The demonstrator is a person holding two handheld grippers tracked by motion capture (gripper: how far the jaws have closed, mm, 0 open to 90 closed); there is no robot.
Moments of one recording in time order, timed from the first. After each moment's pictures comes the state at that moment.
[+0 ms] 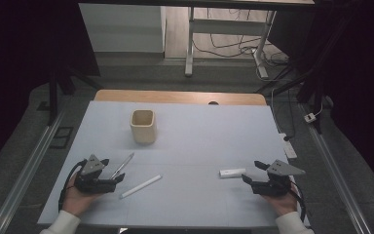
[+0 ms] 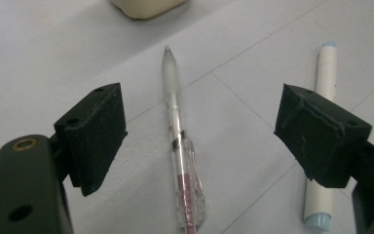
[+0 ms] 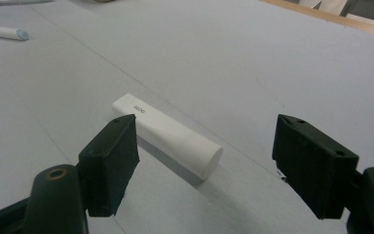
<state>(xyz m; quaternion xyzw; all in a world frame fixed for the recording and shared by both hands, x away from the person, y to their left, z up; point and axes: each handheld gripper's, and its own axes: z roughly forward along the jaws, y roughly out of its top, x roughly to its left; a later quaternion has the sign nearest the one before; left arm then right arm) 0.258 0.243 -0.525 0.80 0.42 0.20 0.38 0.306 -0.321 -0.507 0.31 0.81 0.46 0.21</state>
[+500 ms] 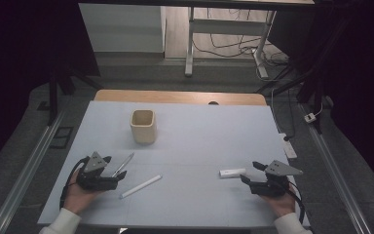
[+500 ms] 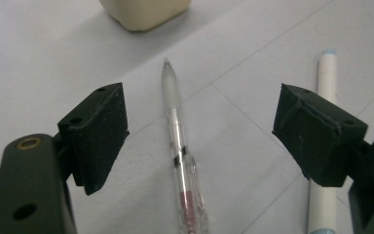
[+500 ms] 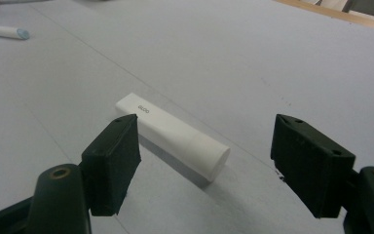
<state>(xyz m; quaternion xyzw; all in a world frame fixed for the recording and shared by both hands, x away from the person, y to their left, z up) 0.265 0.240 -0.516 0.80 0.41 0.21 0.38 0.304 -0.317 -0.509 0.31 0.81 0.46 0.21</state>
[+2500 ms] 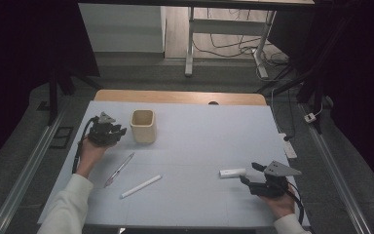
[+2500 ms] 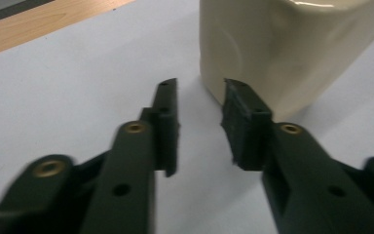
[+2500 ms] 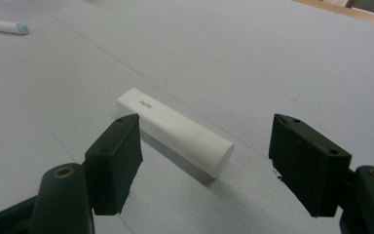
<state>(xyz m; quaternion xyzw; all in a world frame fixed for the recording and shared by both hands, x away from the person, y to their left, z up) 0.395 0.248 -0.499 0.78 0.47 0.22 0.35 0.304 -0.316 -0.512 0.32 0.81 0.45 0.21</state>
